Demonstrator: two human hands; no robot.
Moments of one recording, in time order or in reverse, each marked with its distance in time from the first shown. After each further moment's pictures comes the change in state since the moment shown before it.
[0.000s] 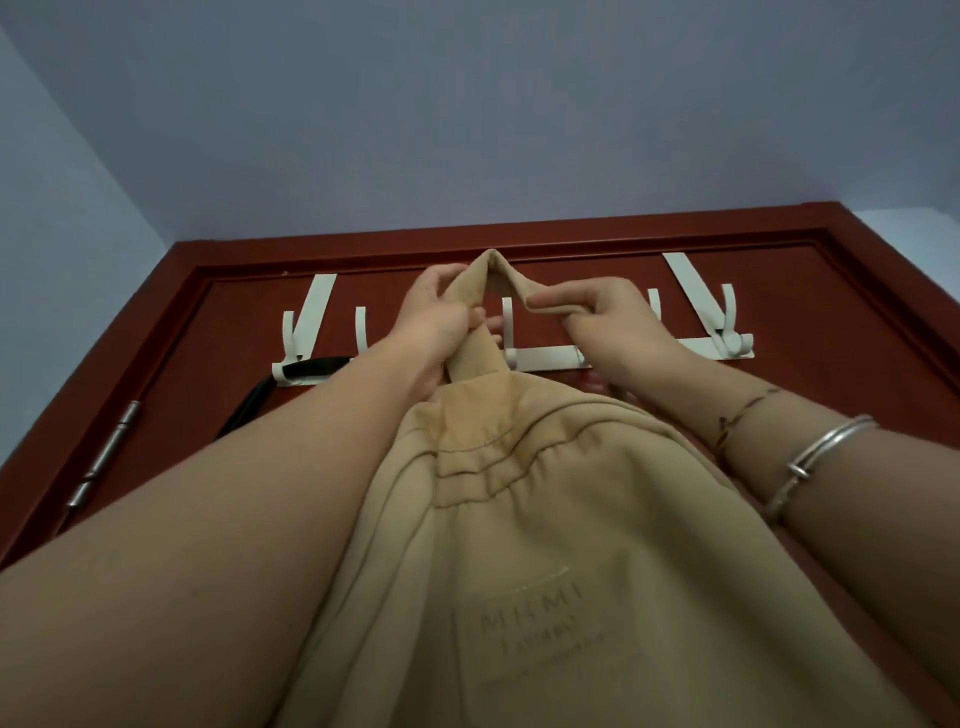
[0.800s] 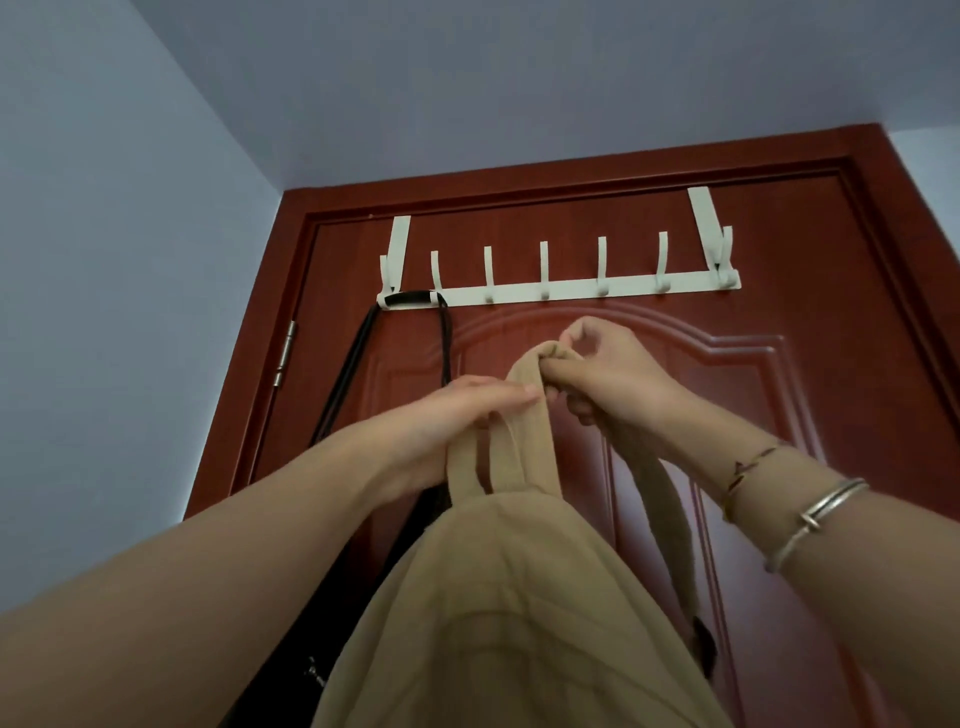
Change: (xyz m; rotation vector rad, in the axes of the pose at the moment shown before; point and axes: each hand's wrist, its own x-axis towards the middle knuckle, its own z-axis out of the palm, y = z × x) left_hand -0.221 0.064 -0.036 0.183 -0.400 -0.599; right_hand -0.136 -0.084 -0.027 0.399 -0.332 0.393
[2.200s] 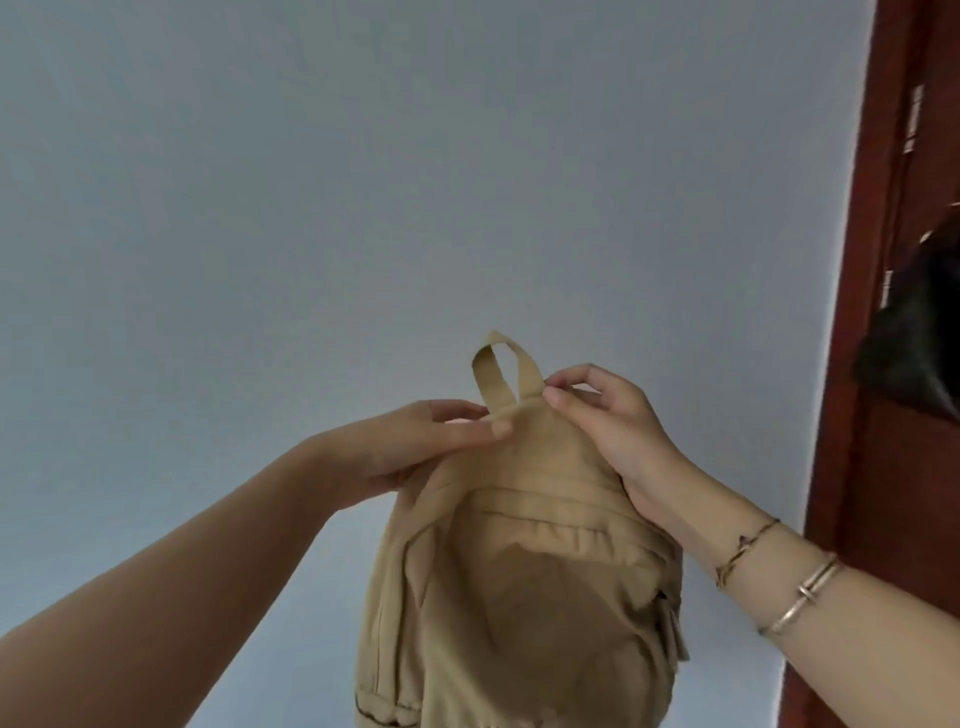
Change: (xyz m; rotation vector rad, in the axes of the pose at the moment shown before) left_hand -0.700 0.246 0.064 0.323 0.743 -0.948; right_hand -0.450 -0.351 0.234 0.945 -0.779 0.278
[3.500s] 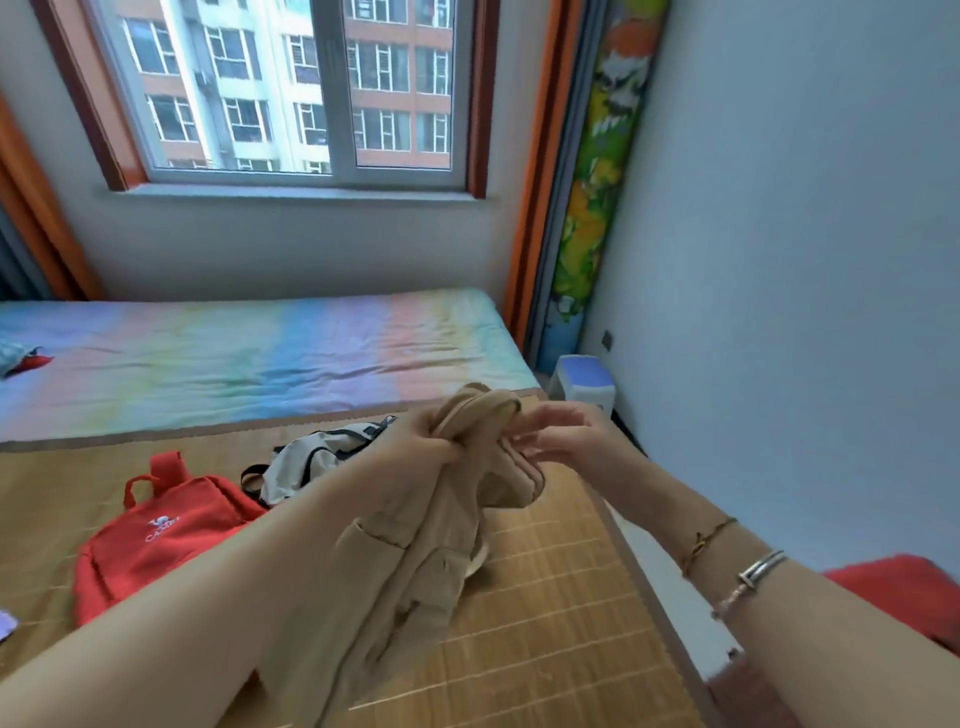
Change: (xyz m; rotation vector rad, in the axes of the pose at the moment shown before) left_hand -1.013 -0.186 0.189 -0.065 1.769 -0.723; right_hand -0.738 -0.231 0.620 0.462 -1.991 0.024
